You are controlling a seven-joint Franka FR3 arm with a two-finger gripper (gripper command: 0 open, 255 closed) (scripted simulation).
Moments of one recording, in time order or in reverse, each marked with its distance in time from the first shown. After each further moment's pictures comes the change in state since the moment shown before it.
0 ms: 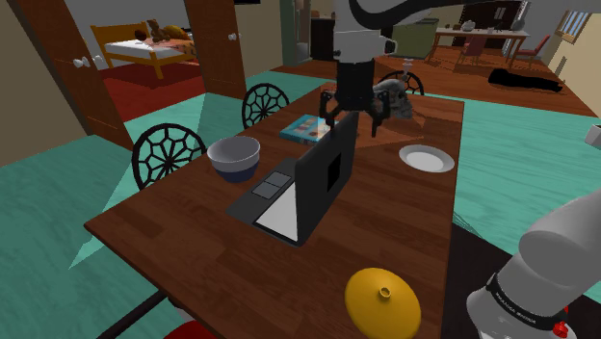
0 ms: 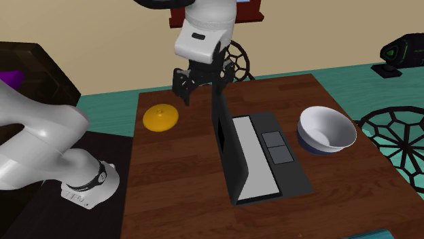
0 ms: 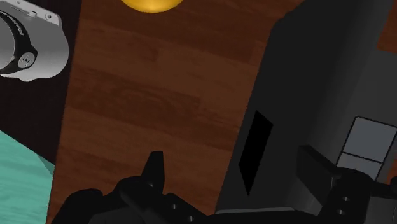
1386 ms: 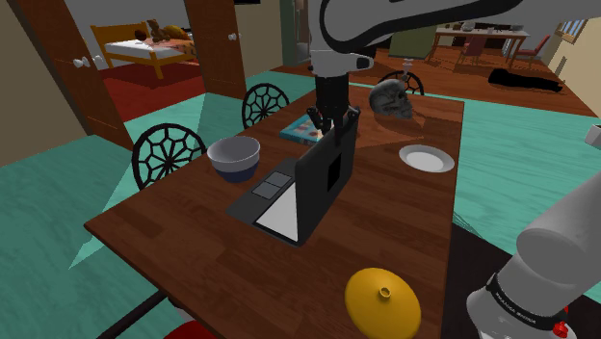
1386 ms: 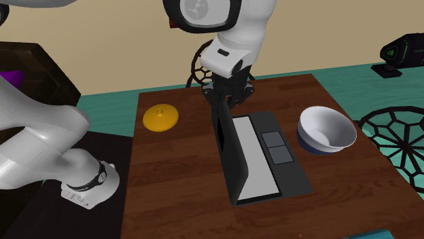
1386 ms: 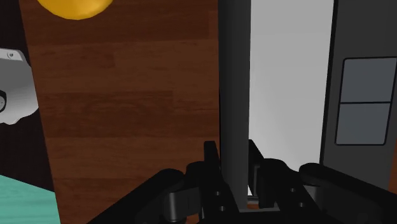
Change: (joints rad) arm -0.045 0.189 0.084 0.087 -0.099 0.085 0.353
